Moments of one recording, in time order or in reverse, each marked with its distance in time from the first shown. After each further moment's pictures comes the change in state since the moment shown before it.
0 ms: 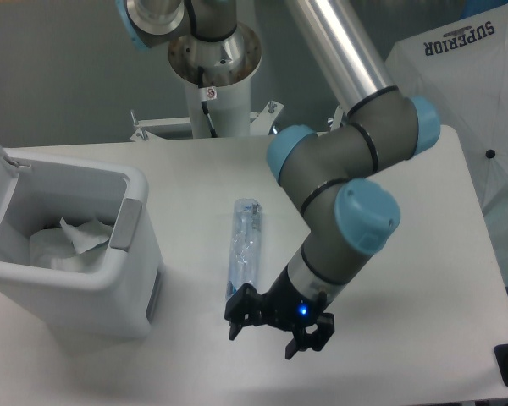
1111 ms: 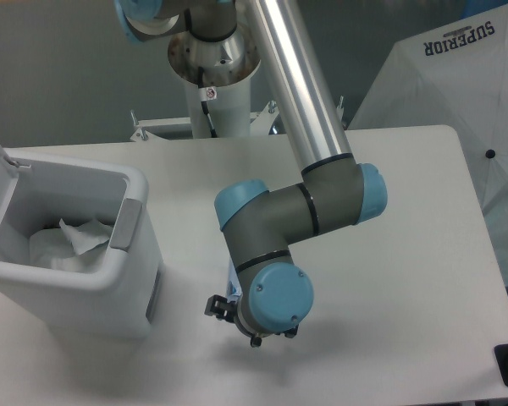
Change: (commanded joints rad) arm -0.121 -0.061 -0.041 -0.135 0.365 -0.003
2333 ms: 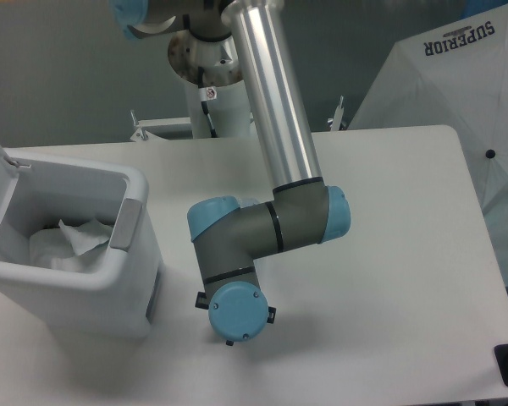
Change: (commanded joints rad) arm -0.040 -0.018 -0.054 -0.009 0.078 -0.115
